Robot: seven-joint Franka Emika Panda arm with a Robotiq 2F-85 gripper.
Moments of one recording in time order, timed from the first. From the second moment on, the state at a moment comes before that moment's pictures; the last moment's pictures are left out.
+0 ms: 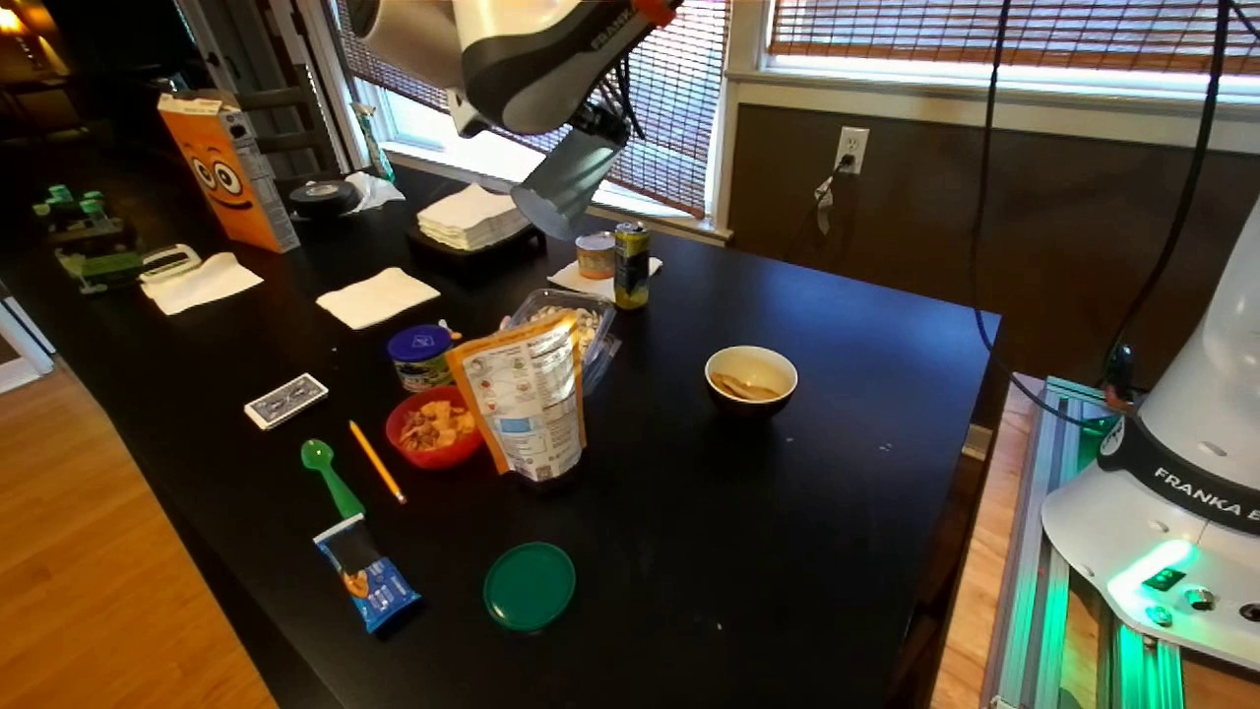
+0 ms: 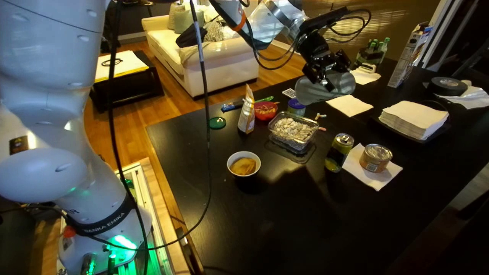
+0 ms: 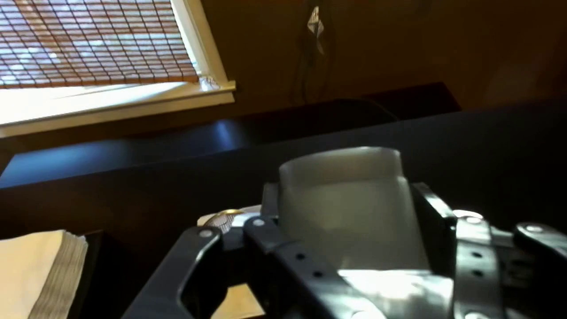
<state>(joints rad) 0.10 0.53 0.15 -1.54 -1.11 1.63 -0.81</state>
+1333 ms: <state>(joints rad) -0.16 0.31 0.09 -2.11 -0.55 2.60 -1.09</state>
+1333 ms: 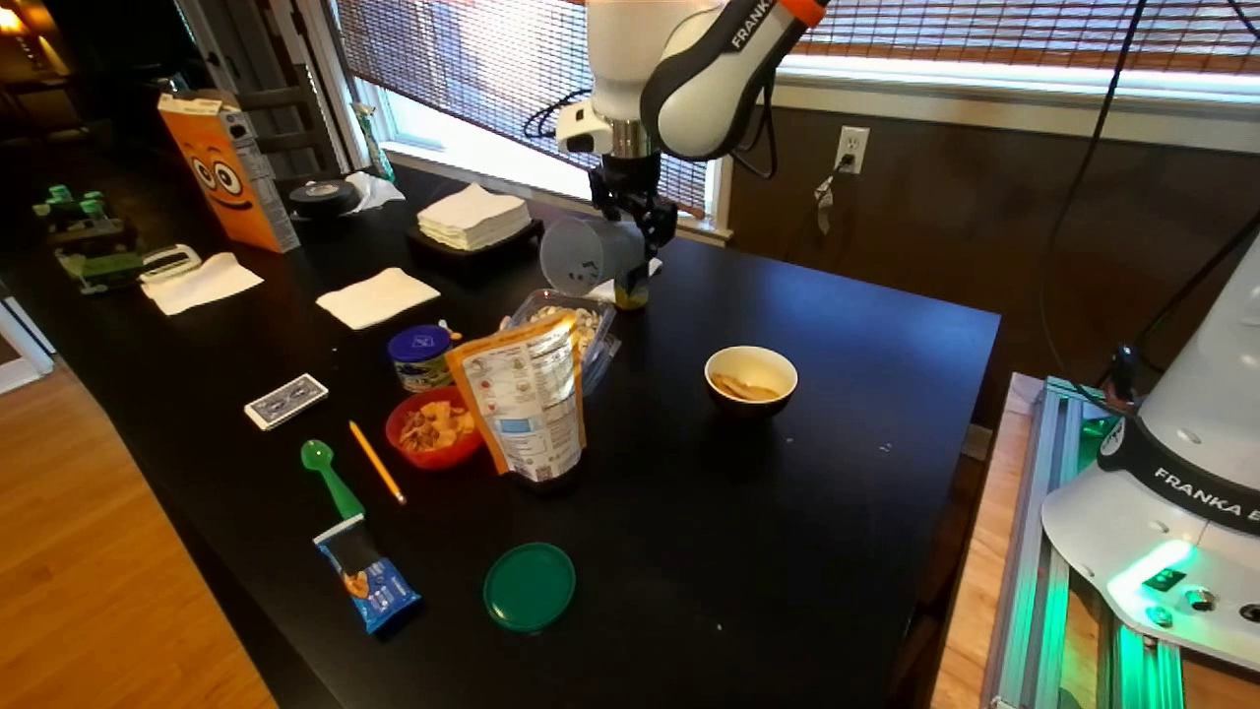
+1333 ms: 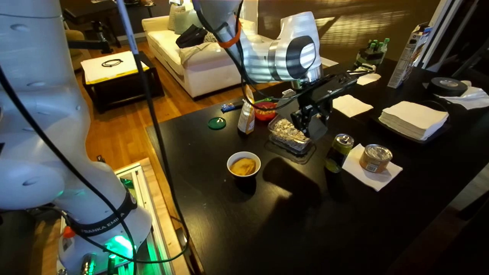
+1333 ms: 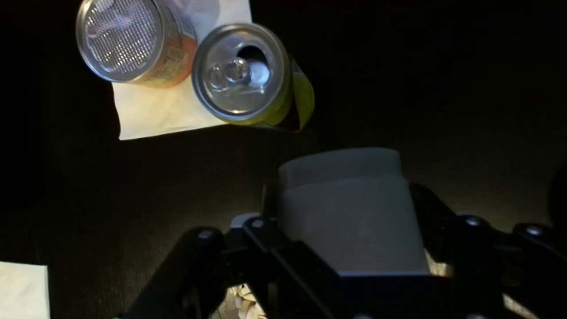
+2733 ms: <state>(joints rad) -0.33 0.36 0.26 -2.20 0.06 2.84 -1.70</state>
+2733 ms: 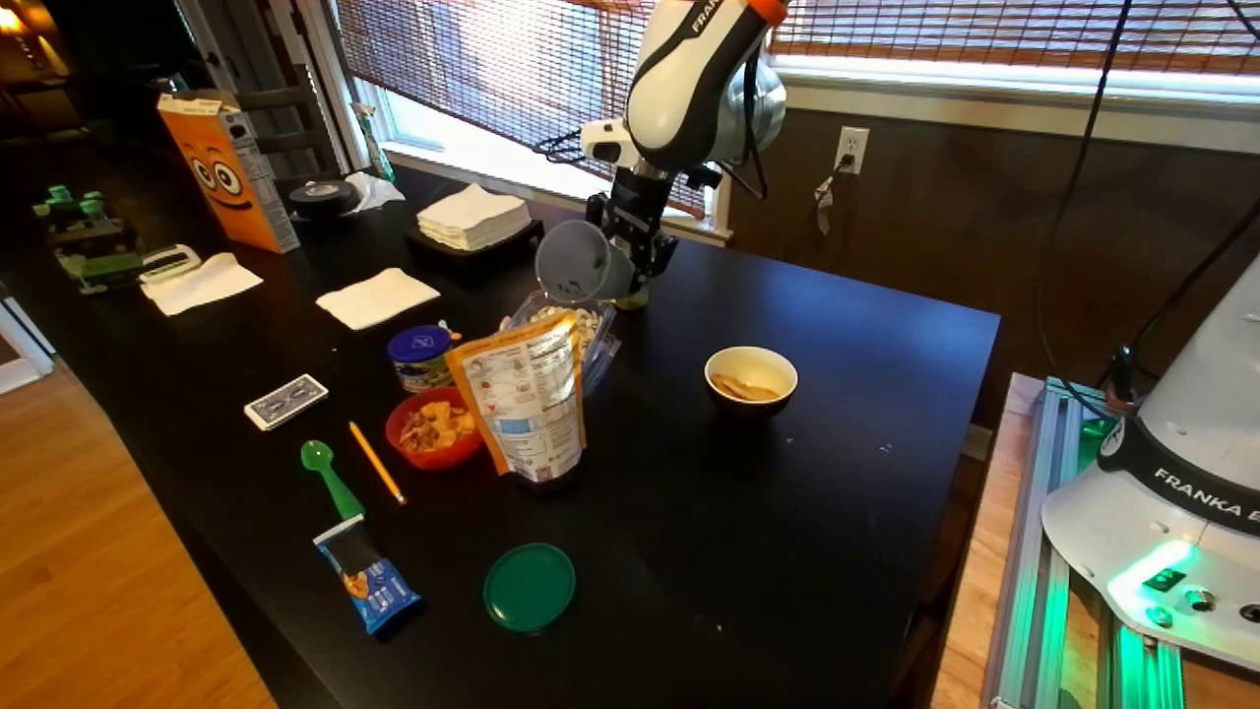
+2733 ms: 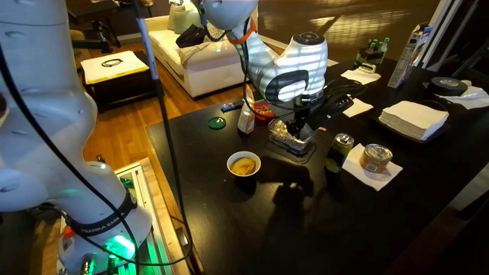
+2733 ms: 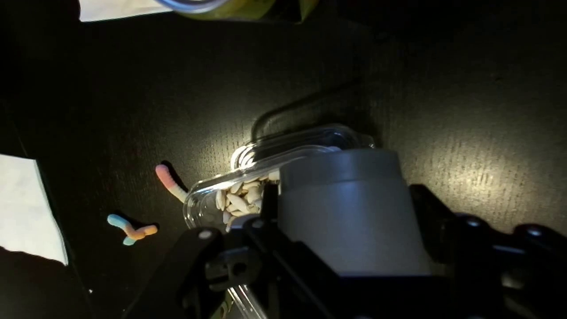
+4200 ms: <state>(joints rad) -0.82 0.37 0.69 -2.29 0.93 2.83 -2.38</state>
